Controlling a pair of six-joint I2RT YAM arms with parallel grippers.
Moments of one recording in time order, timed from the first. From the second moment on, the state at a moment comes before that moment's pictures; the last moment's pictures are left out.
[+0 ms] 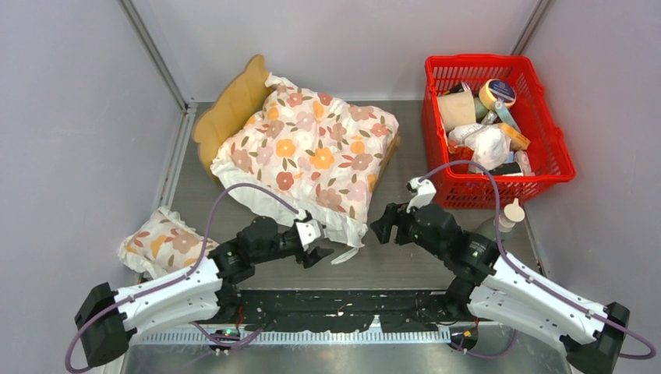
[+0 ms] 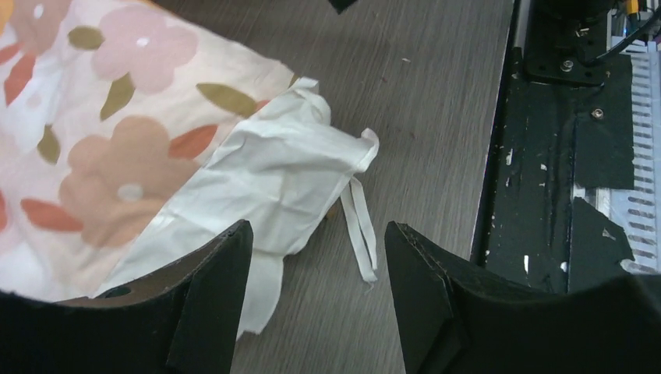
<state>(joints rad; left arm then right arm) -0.92 0.77 0.40 0.08 0.24 0.16 0.88 0.71 0.61 -0.42 0.20 0.57</state>
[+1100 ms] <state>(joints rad) -1.02 1.21 0.48 0.46 0.14 0.49 0.88 0.59 0.52 -0.36 0.20 0.59</state>
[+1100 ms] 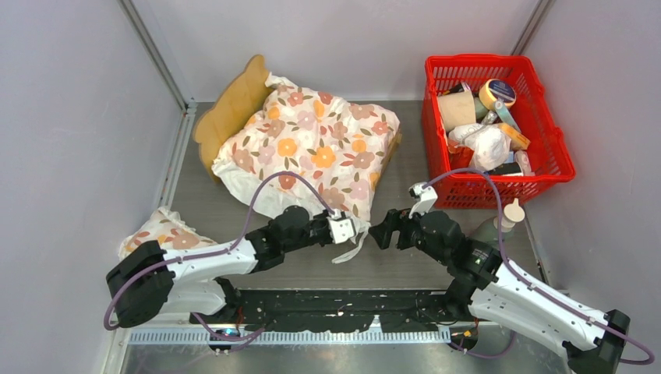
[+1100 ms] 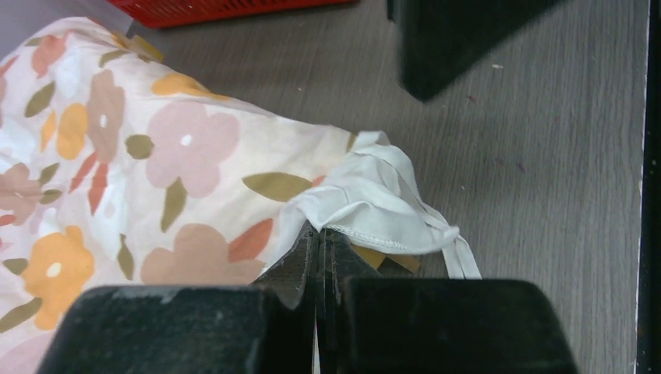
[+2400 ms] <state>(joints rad) -0.72 1.18 0.69 0.37 0.23 0.10 0.88 0.89 0.57 -0.08 0.22 0.52</state>
